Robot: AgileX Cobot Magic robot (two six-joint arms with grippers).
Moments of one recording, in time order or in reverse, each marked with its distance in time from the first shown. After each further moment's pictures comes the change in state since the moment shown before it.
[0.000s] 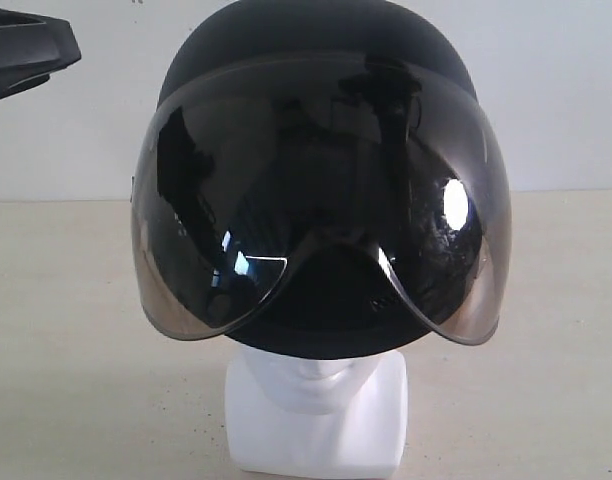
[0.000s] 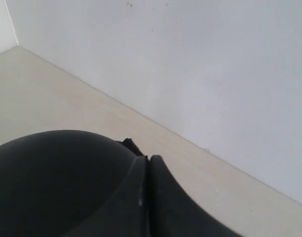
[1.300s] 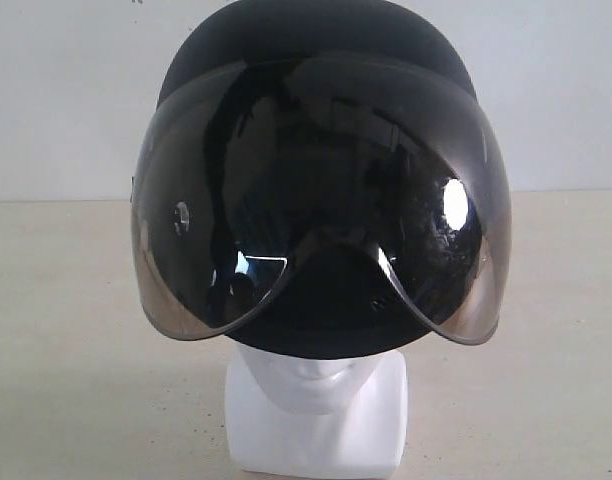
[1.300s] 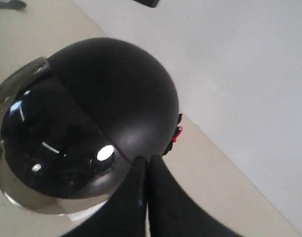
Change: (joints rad) left arm -0.096 0.617 -0.902 0.182 0.628 -0.110; right arm 0.000 -0.395 0.050 0.119 0.432 -0.395
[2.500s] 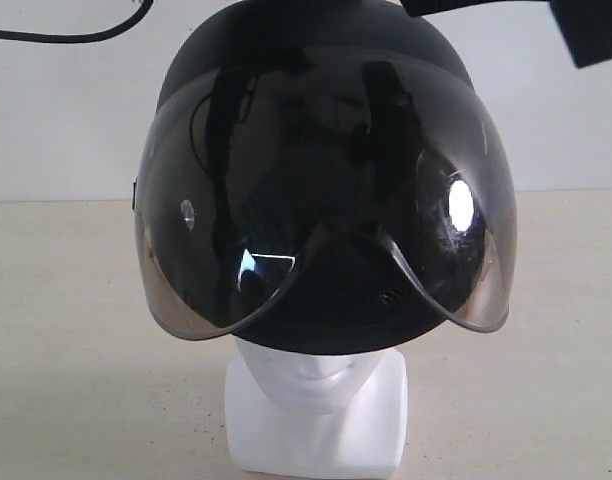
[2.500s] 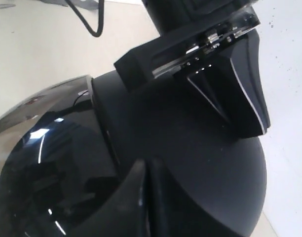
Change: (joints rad) left arm -0.071 0.086 -0.013 0.374 -0.061 0.015; right arm 0.000 0.189 0.192 0.345 -0.307 -0.434
